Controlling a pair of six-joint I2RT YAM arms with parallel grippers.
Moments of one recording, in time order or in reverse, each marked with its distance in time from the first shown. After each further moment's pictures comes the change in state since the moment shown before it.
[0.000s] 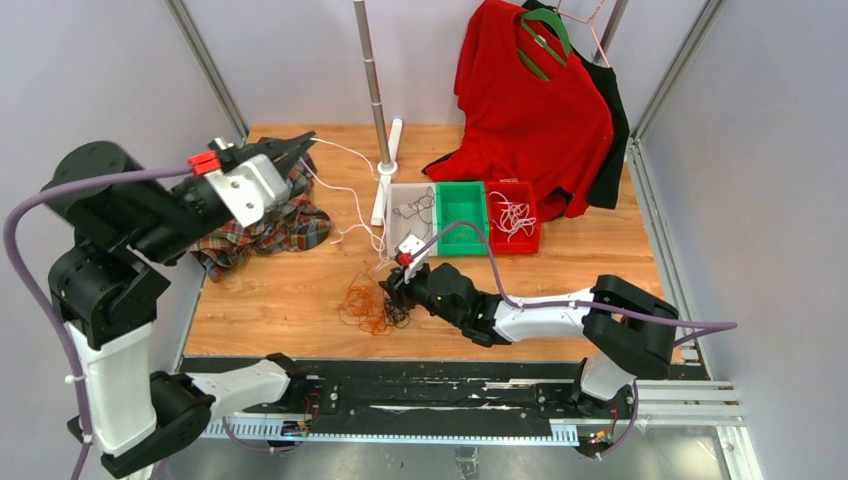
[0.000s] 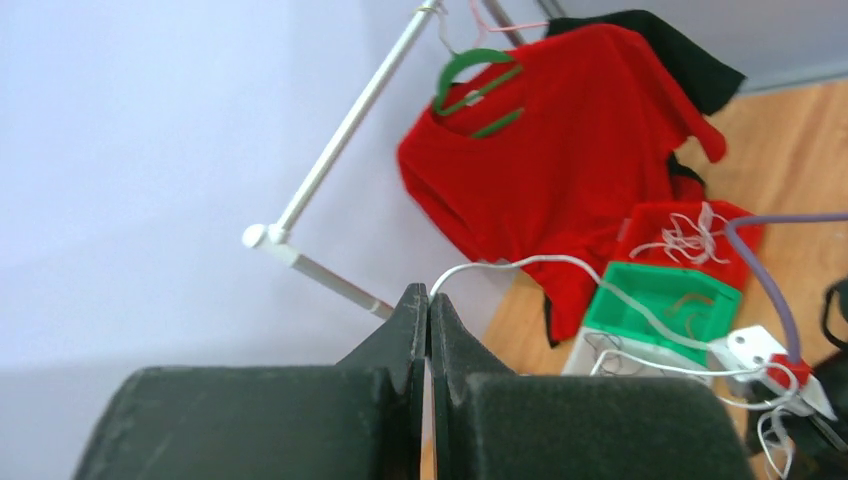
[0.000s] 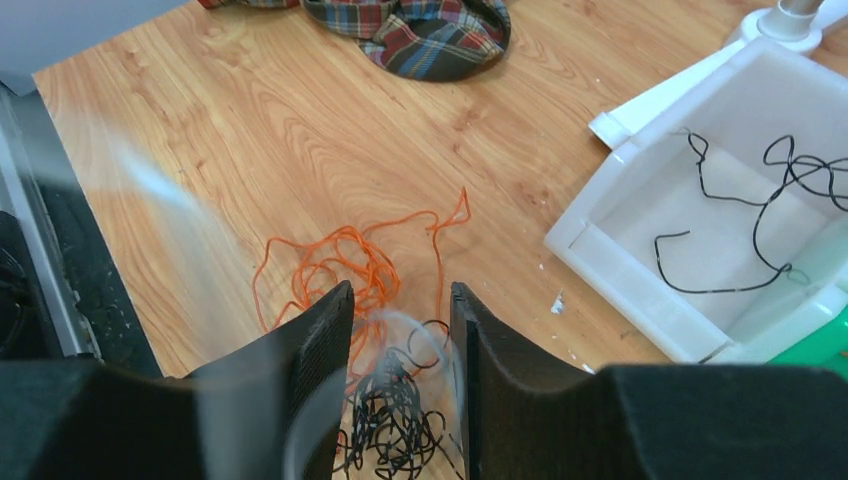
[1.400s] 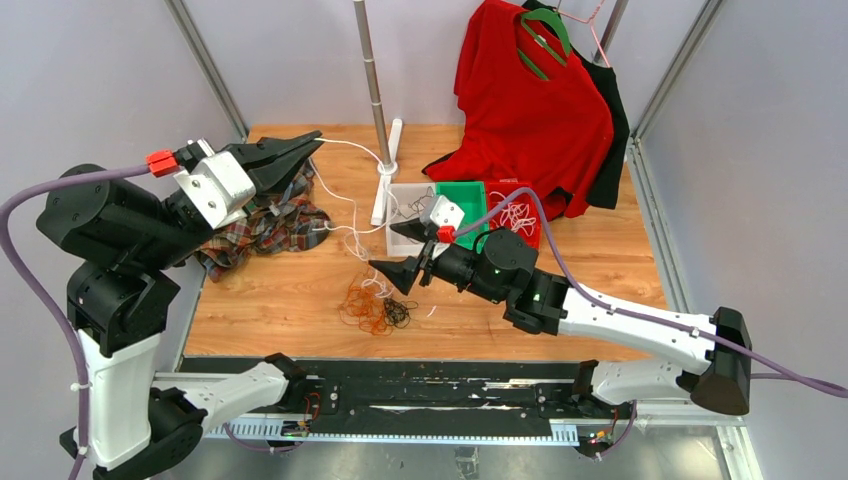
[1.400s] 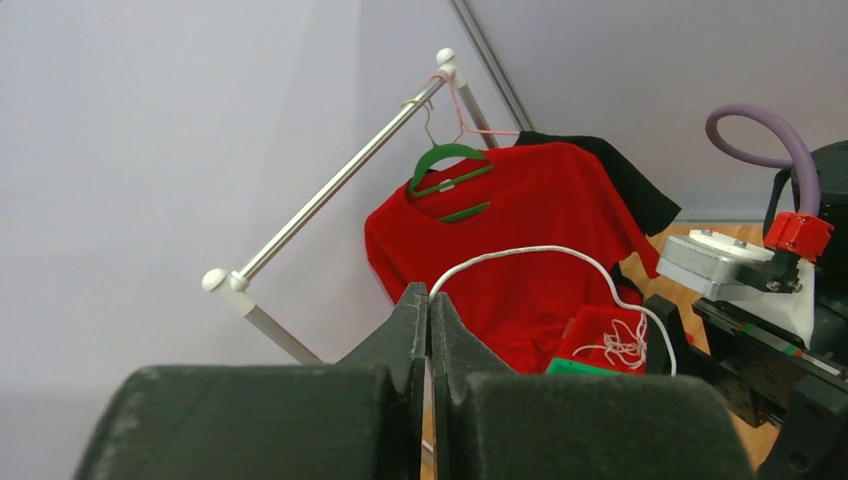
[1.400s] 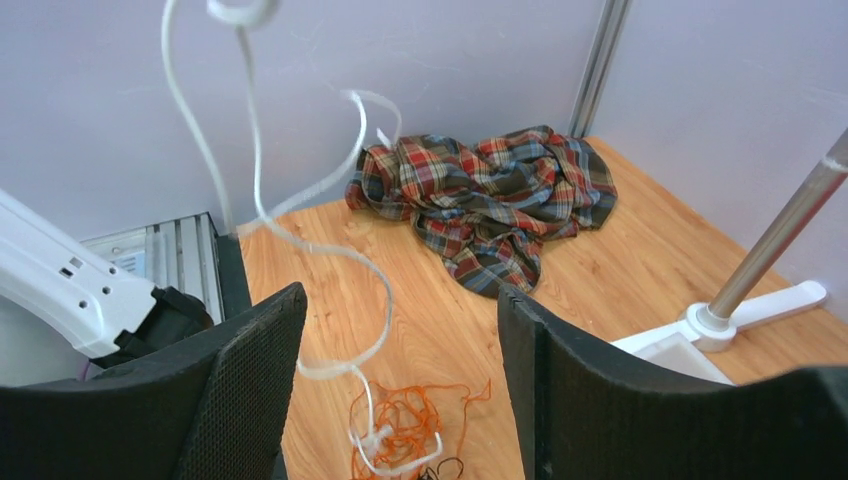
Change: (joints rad) left arm 0.000 -0.132 -0.254 0.367 0.041 -0.258; right arm 0.015 -0.395 0.244 -0.347 -0.204 -0.135
